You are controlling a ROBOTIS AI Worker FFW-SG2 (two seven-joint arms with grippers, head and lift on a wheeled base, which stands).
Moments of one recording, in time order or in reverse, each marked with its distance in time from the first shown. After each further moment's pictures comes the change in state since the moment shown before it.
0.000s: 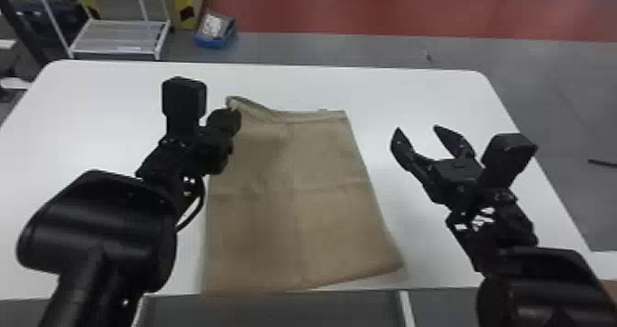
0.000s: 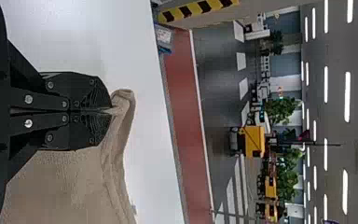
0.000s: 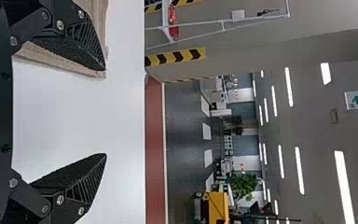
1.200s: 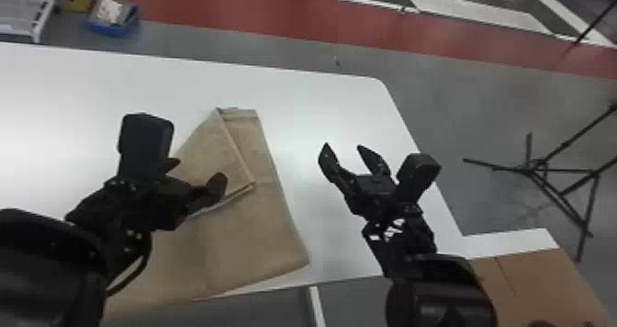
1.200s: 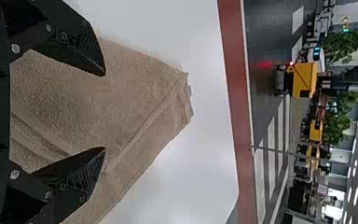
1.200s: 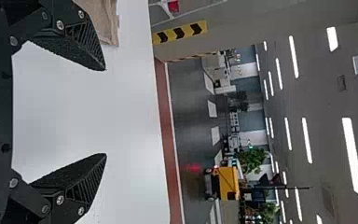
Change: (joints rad) left arm 0.085 -0.032 -0.166 -0.123 0.040 0.232 -0.018; right arm 0.051 0.009 -0.071 0.008 -0.059 -0.010 -0.018
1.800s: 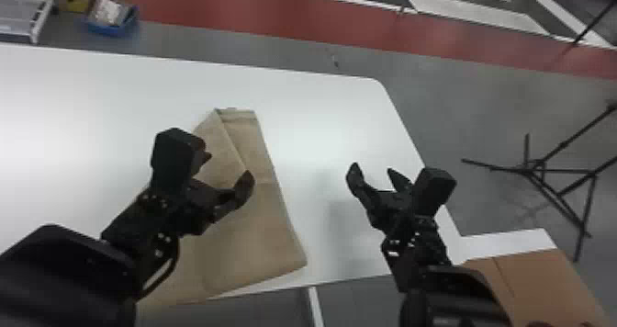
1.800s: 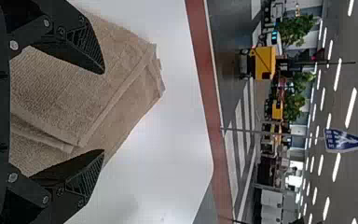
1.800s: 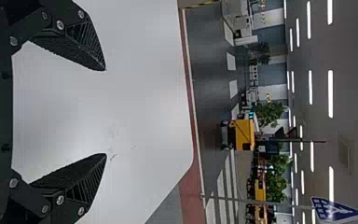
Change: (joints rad) left arm 0.001 0.018 -0.100 0.114 -0.040 -0.272 -0.026; right arm 0.036 0.007 -0.071 -0.012 0.029 0.065 -0.162
